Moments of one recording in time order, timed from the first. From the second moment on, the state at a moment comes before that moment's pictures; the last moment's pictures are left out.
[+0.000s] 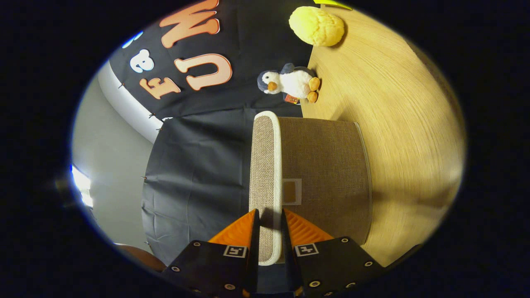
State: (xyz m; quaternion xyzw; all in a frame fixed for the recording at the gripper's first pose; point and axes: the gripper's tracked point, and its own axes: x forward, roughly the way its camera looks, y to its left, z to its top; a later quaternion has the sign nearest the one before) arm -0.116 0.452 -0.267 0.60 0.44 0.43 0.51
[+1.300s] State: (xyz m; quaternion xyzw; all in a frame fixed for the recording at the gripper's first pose) arm -0.105 0.466 -0.266 0.47 0.51 0.36 0.62
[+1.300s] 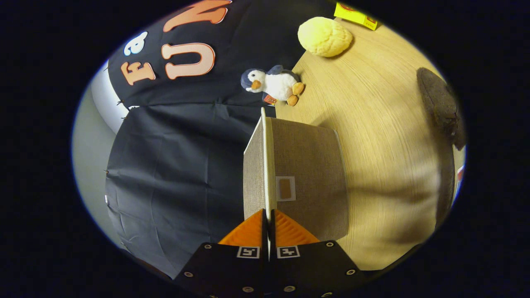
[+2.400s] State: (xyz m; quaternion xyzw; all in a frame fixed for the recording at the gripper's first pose) arm -0.106 0.545 -0.103 0.38 0.43 0.51 0.64
